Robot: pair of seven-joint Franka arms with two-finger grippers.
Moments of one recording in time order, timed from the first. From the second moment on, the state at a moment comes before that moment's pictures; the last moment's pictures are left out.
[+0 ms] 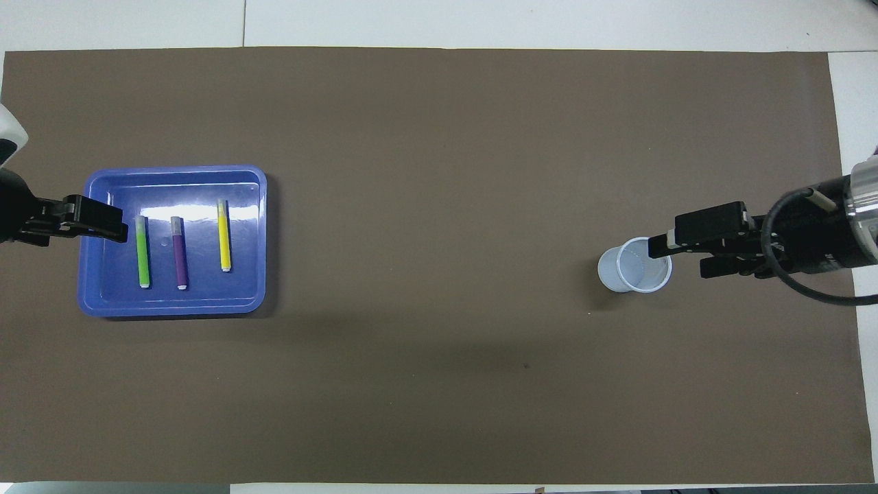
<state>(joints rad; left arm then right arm) -0.17 -0.07 0.10 -1.70 -0.02 1.57 -0.06 0.01 -0.13 0.00 -1.80 0.59 1.57 0.23</state>
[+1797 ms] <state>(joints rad) 0.04 0.22 0.09 -2.11 -0.02 2.30 0.26 0.46 -0.06 0.02 -2.05 0.85 2.29 0.48</state>
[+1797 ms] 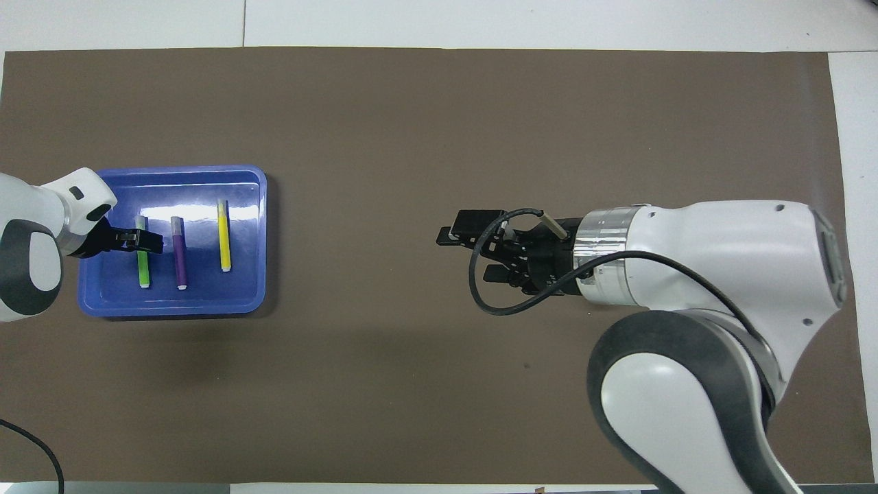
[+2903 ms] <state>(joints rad) 0.06 0.24 0.09 -2.10 -0.02 2.31 0.26 0.47 -0.06 0.02 -2.04 0.85 2.29 0.48</state>
